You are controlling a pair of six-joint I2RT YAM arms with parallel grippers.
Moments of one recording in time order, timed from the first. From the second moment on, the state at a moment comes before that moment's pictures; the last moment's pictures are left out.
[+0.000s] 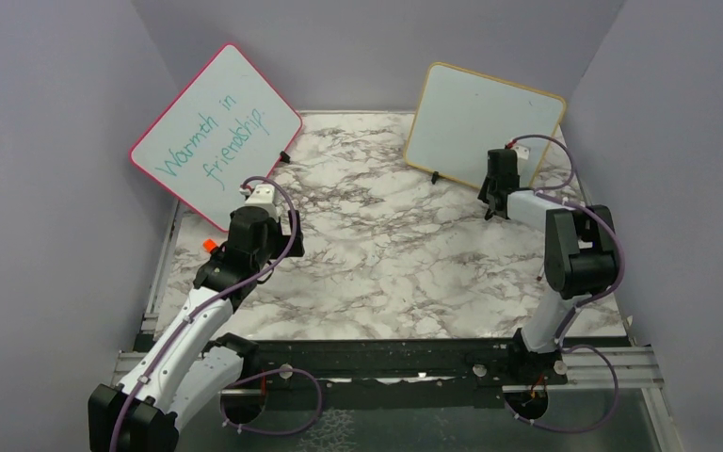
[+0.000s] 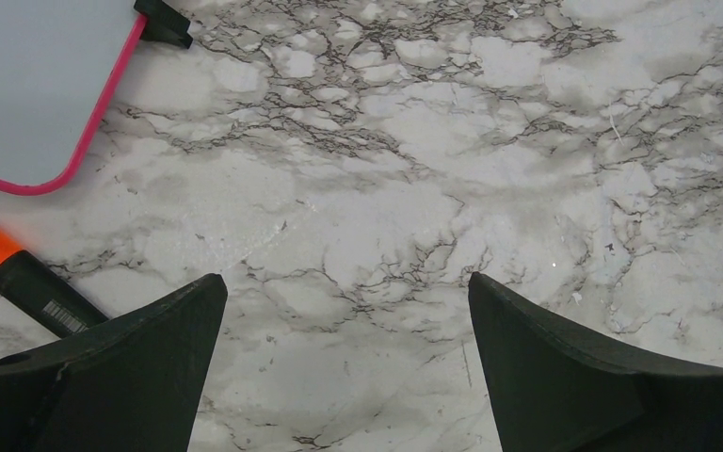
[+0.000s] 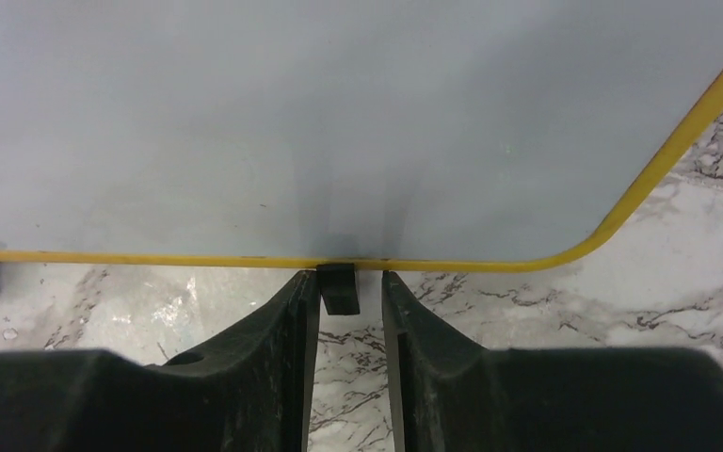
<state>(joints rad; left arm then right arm) -0.37 0.83 0.61 -0.34 -0.17 -0.26 0.10 1.79 1.01 0.04 0.38 0.34</state>
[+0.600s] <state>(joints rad) -0.37 0.81 0.61 -0.34 -0.17 -0.24 0.10 1.78 0.99 0.07 0.27 0.23</state>
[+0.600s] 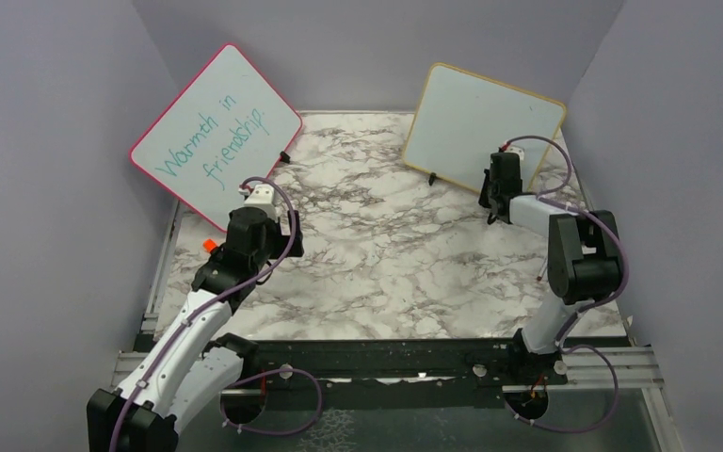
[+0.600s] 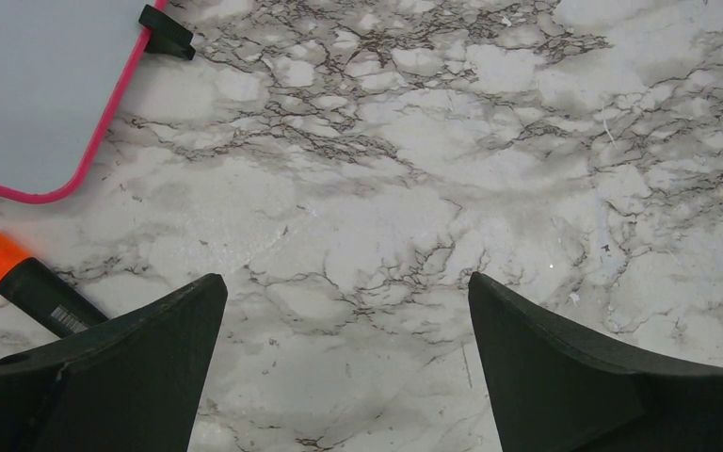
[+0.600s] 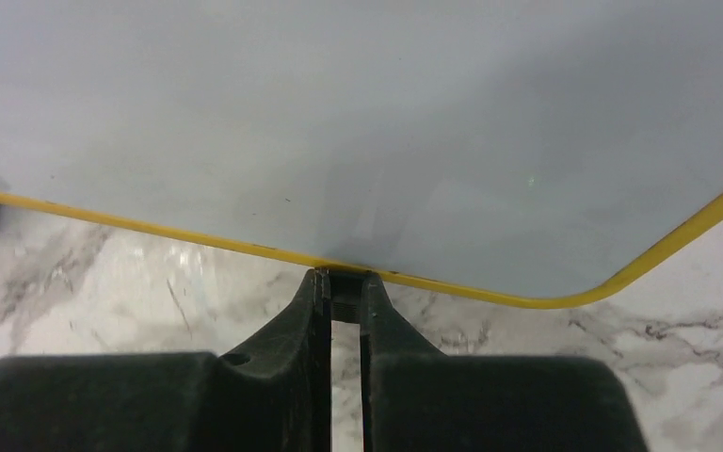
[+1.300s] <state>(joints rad) -0.37 0.73 0.61 -0.34 -0.16 -0.24 0.40 1.39 0.70 -0.08 0.11 0.24</state>
